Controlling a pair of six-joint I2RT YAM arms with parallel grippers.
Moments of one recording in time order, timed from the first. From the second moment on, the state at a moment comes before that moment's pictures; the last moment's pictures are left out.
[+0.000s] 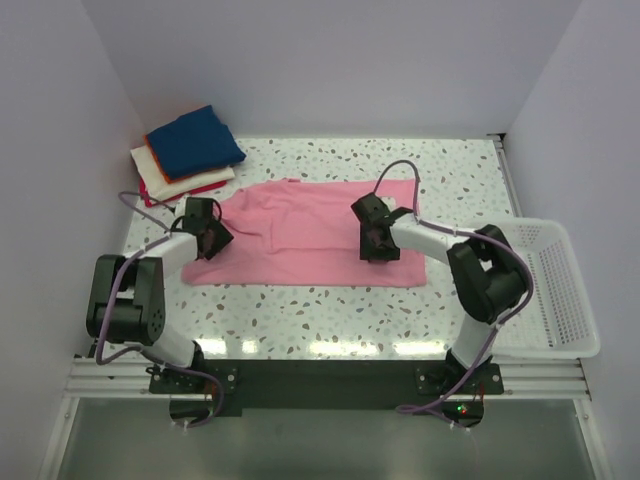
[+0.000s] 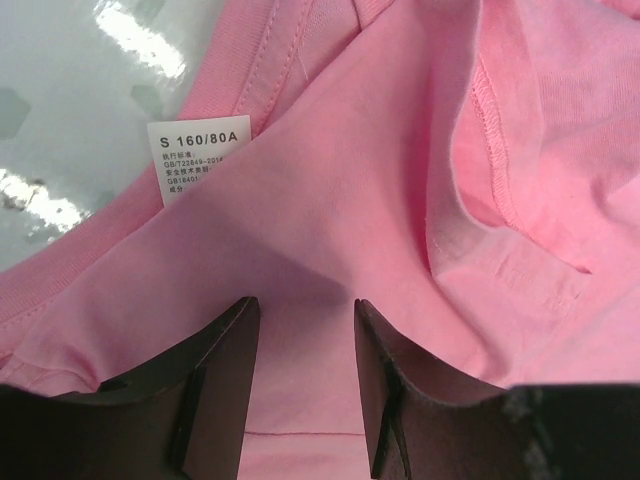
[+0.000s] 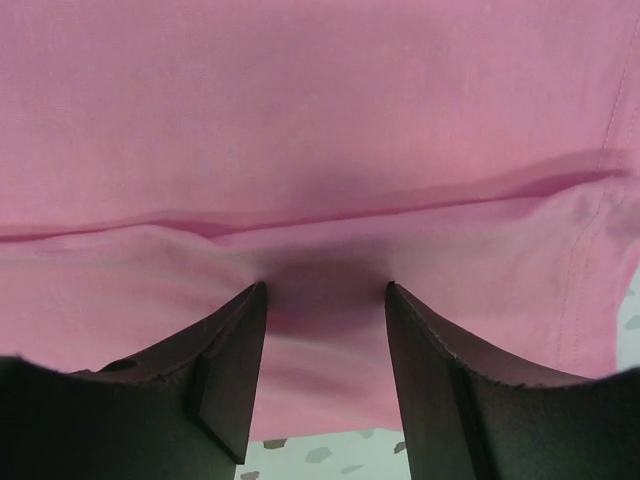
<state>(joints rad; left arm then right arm) -0.05 1.57 0.76 -0.14 -0.16 -0.78 0.57 1.80 1.13 -0.56 0.33 0.58</state>
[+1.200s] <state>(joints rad) -0.06 0.94 0.67 -0.53 -0.09 -0.76 0.57 1.13 0.82 -0.74 0.18 0.76</state>
